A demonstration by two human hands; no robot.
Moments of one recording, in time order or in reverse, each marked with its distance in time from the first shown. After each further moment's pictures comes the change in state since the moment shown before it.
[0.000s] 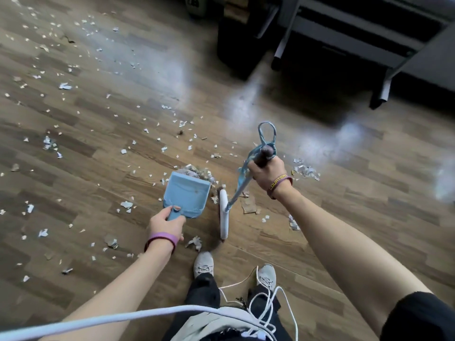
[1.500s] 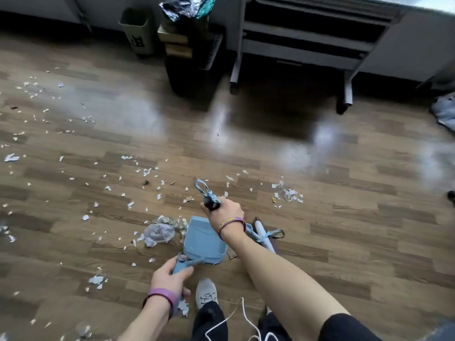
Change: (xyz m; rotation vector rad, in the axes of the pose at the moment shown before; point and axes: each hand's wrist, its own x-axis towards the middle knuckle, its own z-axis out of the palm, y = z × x) left_hand 0.038 0.121 0.166 0.046 -0.267 -0.056; right_hand 0.159 0.014 -0.029 -0.165 -0.099 0.139
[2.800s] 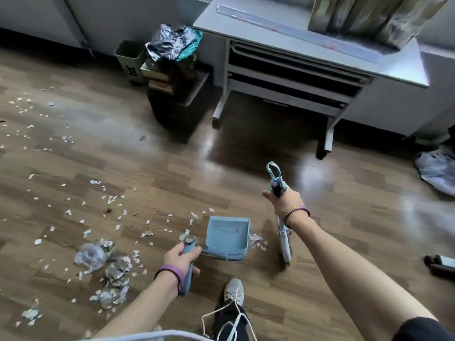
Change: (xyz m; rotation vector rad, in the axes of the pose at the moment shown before) left_hand 0.003 0.193 0.282 -0.105 -0.030 0.037; right_hand 0.192 0.161 -0.377 -0.001 0.152 0.032
